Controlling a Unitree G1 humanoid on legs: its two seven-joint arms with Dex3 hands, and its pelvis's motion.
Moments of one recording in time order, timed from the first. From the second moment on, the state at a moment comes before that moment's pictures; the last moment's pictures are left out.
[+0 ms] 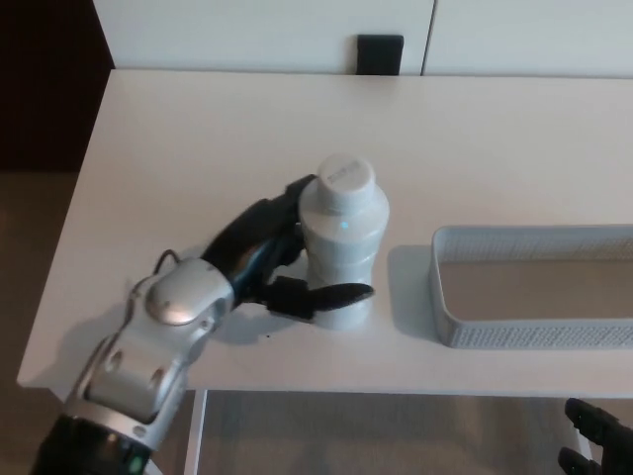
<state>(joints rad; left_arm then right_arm) -0.38 0.24 -0.30 0.16 -0.05 0.33 -0.31 -0.10 -0.26 -0.15 0.84 0.13 0.08 0.29</state>
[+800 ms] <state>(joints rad) -0.40 0.09 -0.37 0.20 0.10 0.34 -0.09 -0.12 -0.25 -0.14 0.81 0.12 0.11 0.29</state>
